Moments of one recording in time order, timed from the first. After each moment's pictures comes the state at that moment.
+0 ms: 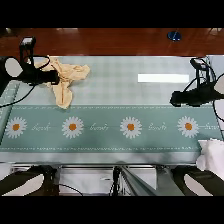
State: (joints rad) left arm -0.08 -1.23 1.18 1.60 -0.94 -1.66; right arm 0.05 -1.03 1.00 -1.50 1.22 1.63
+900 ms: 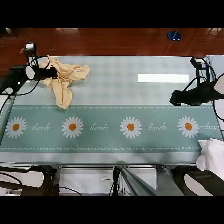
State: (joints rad) left arm 0.07 -1.63 1.25 1.60 -0.49 -1.63; right arm 0.05 -1.03 1.00 -1.50 1.20 1.63
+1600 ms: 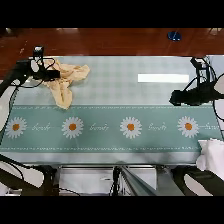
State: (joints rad) left arm 0.07 -1.78 1.48 1.60 -0.76 -1.59; right arm 0.05 -1.03 1.00 -1.50 1.20 1.65
